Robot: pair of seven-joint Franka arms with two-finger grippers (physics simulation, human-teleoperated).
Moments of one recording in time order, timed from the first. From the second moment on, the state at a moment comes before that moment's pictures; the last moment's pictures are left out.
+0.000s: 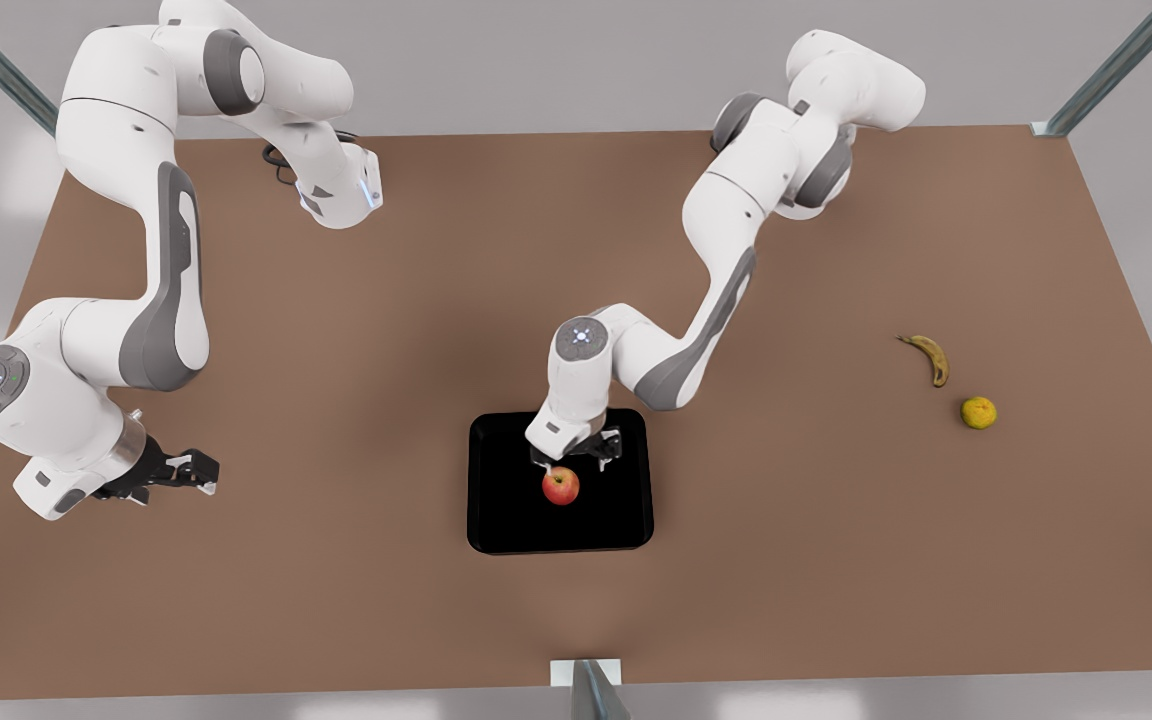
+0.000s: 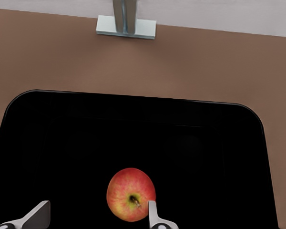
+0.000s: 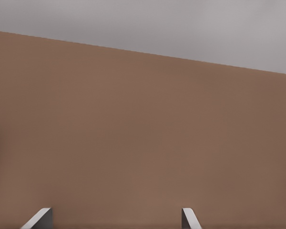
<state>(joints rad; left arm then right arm) -0.68 1.02 -0.06 -0.91 0.28 2.18 -0.93 0.03 0.47 -0.09 -1.33 0.04 1.93 -0.20</state>
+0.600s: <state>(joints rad) -0.70 1.14 -0.06 -0.91 0.32 2.32 -1.12 0.03 0.47 -0.09 -1.33 0.04 1.93 -0.21</state>
